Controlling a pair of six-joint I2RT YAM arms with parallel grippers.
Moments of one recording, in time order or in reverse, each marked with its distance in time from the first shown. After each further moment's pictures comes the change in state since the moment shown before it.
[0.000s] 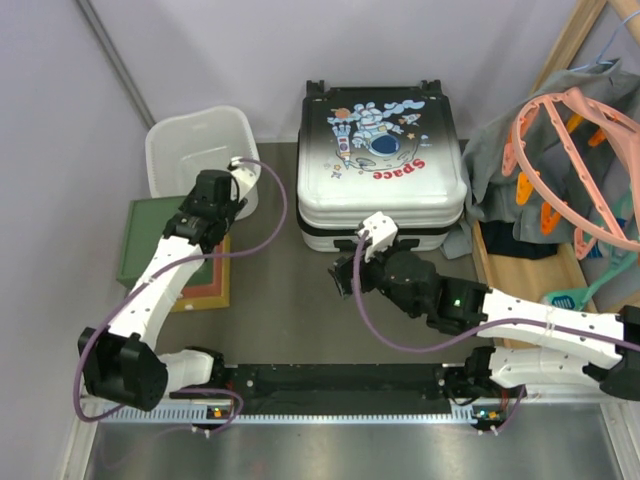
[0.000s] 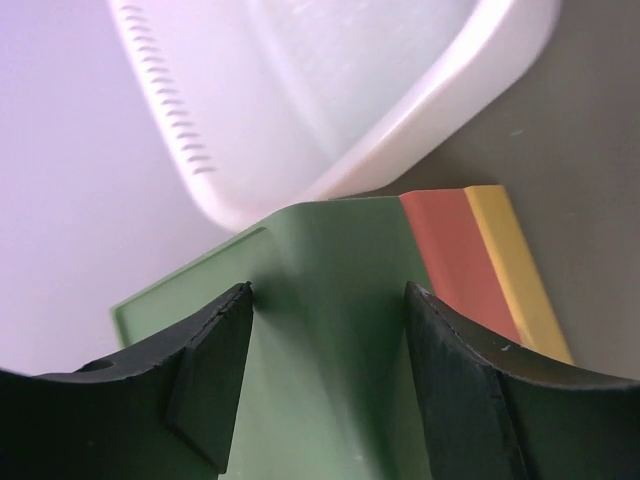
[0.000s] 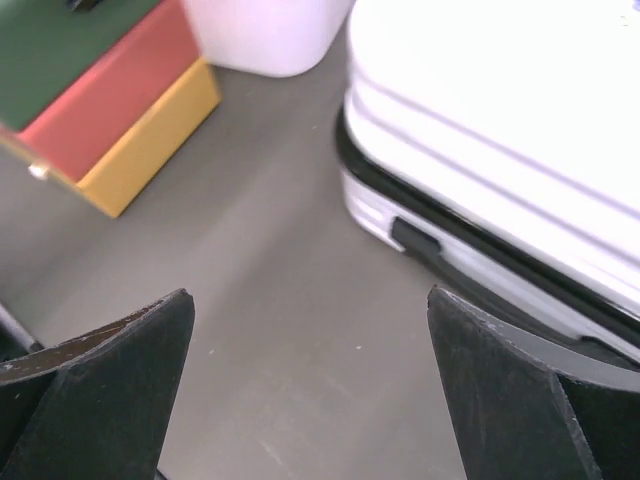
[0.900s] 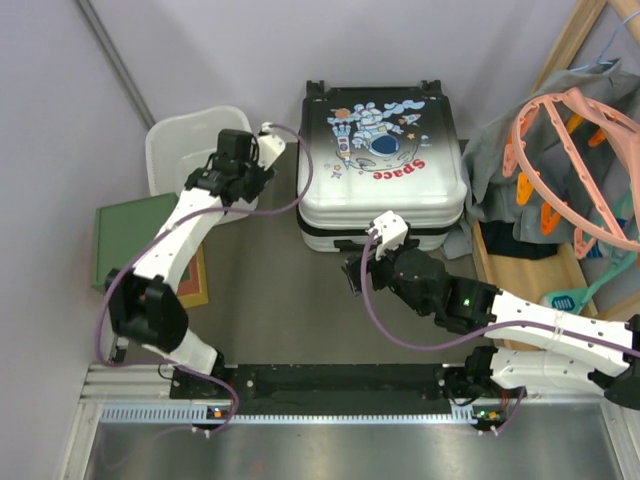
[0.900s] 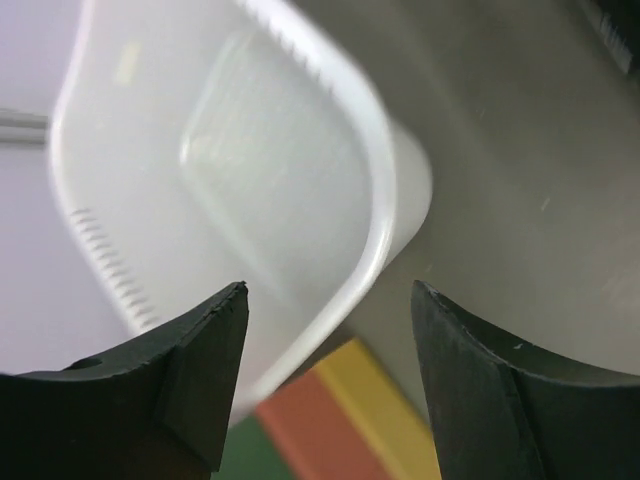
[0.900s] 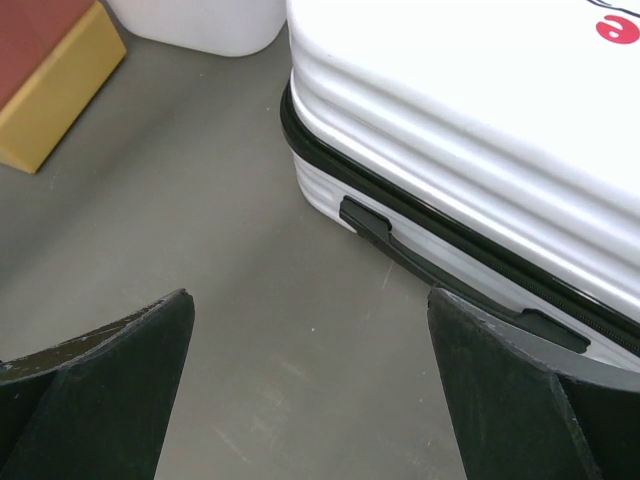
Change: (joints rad) left arm -0.033 0.289 0.321 -0.021 0.214 0.068; right arm -0.069 -0.076 -0.046 -0.047 0.002 -0.036
